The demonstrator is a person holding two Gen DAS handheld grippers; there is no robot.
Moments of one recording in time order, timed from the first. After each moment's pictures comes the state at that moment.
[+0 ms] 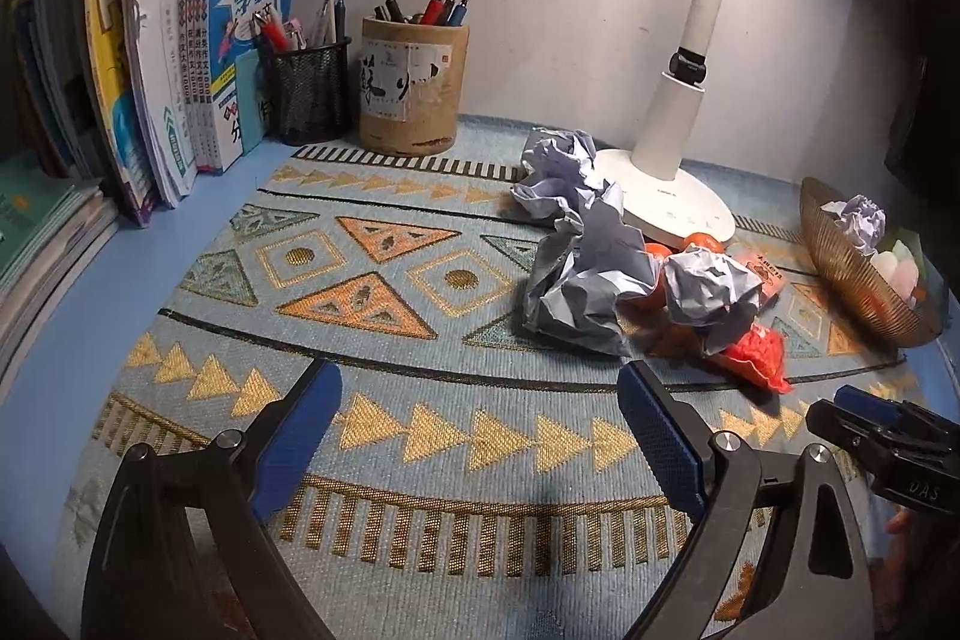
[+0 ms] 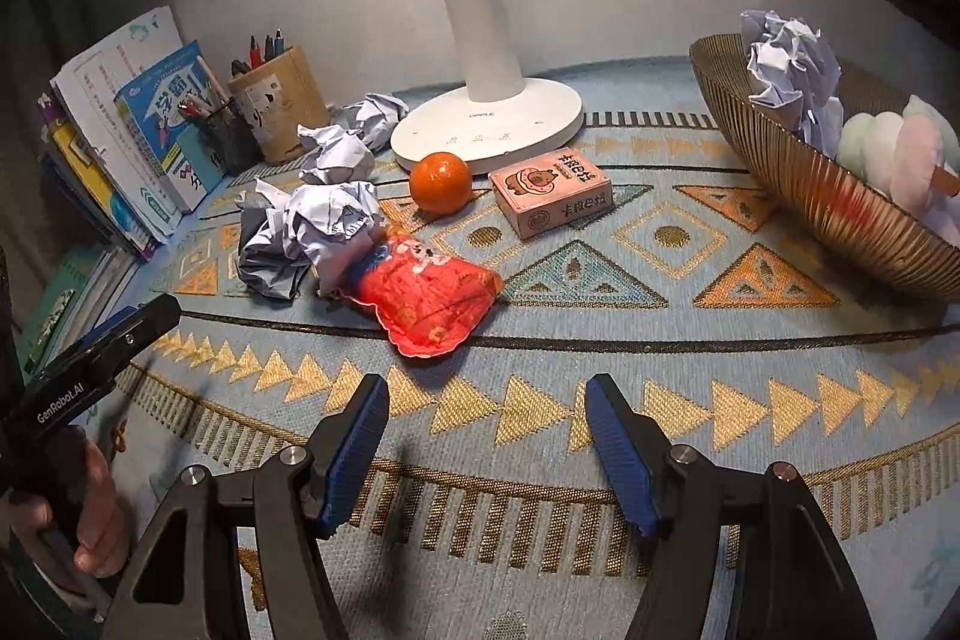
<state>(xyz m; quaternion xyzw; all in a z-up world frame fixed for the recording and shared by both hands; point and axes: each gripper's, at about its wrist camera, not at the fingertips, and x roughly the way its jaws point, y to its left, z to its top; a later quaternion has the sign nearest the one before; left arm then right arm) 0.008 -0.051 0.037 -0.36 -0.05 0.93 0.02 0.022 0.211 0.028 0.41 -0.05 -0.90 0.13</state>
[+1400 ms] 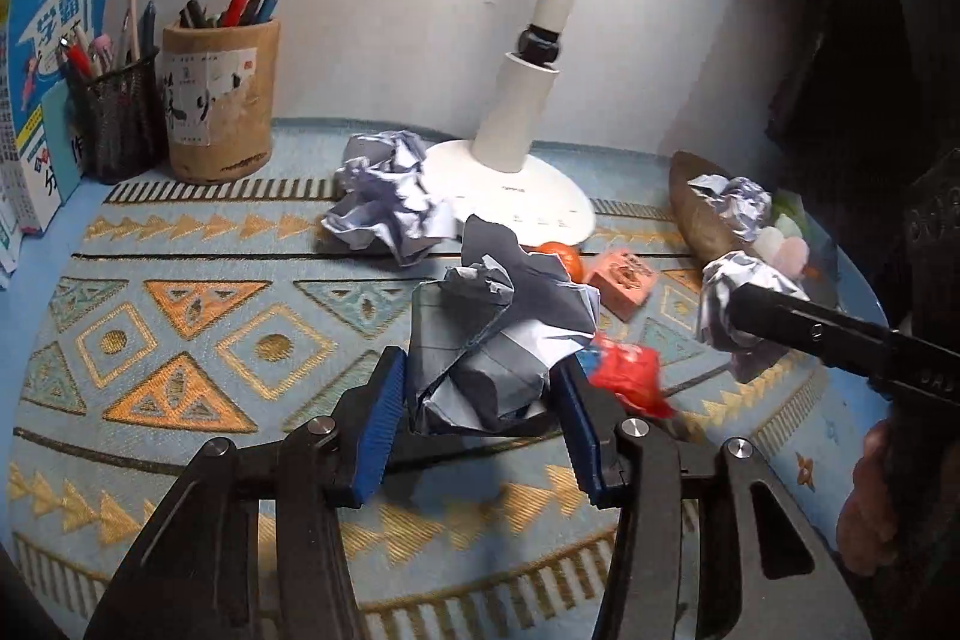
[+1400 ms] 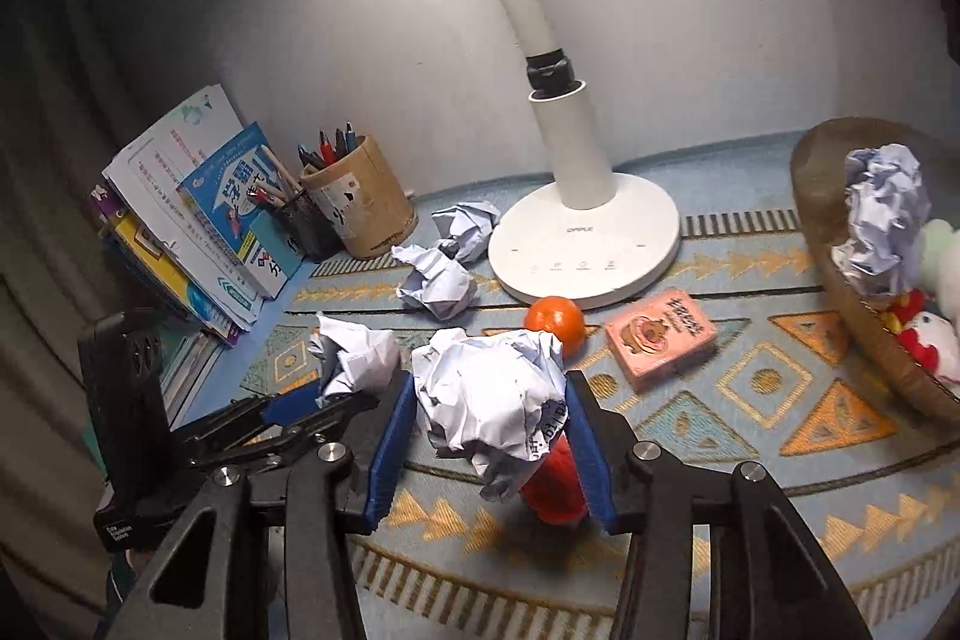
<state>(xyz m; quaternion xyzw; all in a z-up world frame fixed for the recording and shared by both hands) -0.025 -0.018 0.055 -0.37 -0.06 0.90 0.23 -0.009 0.198 0.085 0.37 -0.11 -0.90 0.20</state>
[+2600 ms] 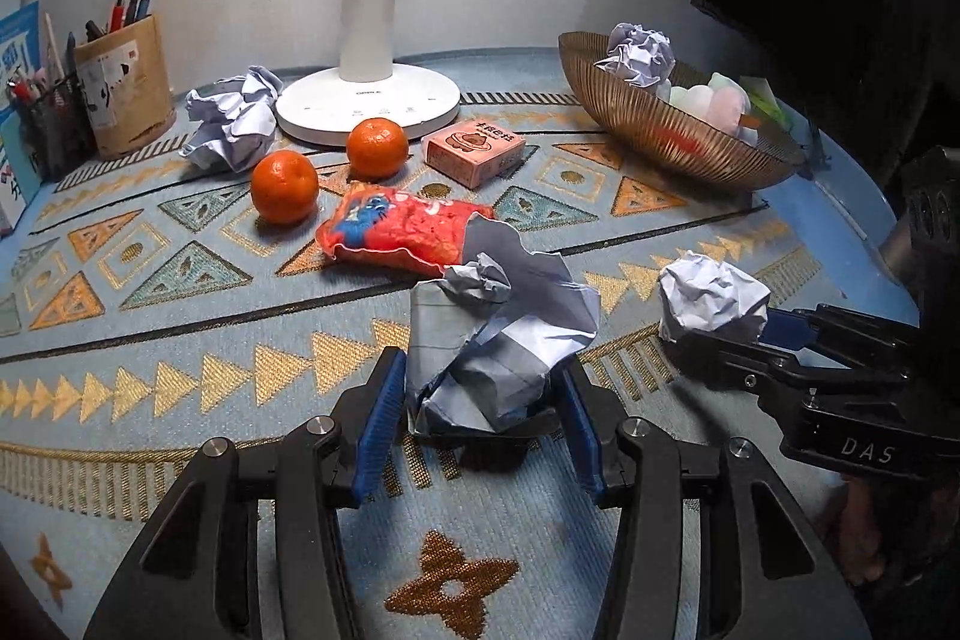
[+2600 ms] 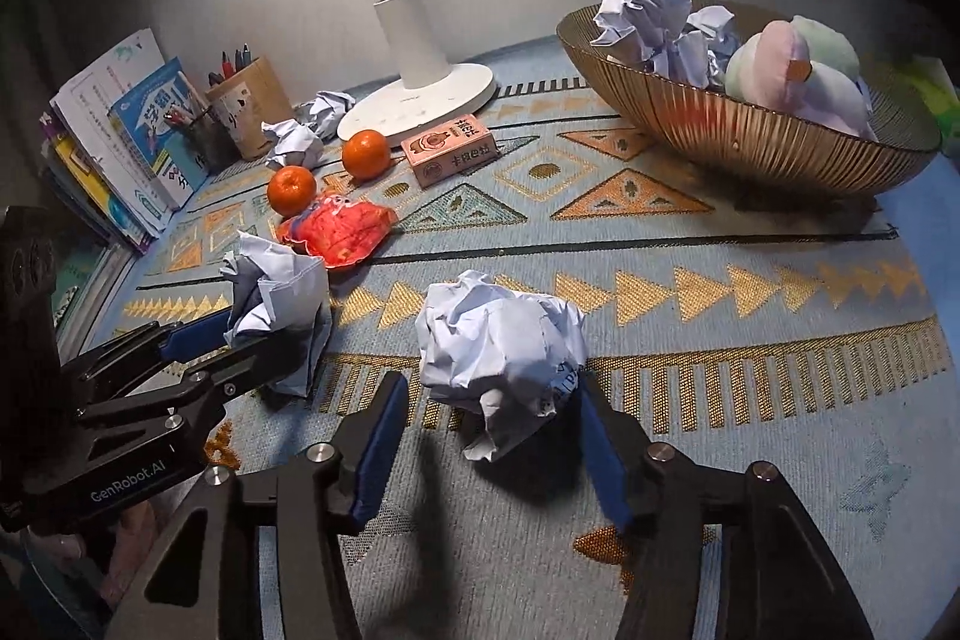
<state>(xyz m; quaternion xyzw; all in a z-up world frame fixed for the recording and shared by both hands) 0.038 0.086 0.022 -0.40 0.03 0.89 0.22 0.068 0.276 0.021 0.42 -0.07 -0.90 0.12</state>
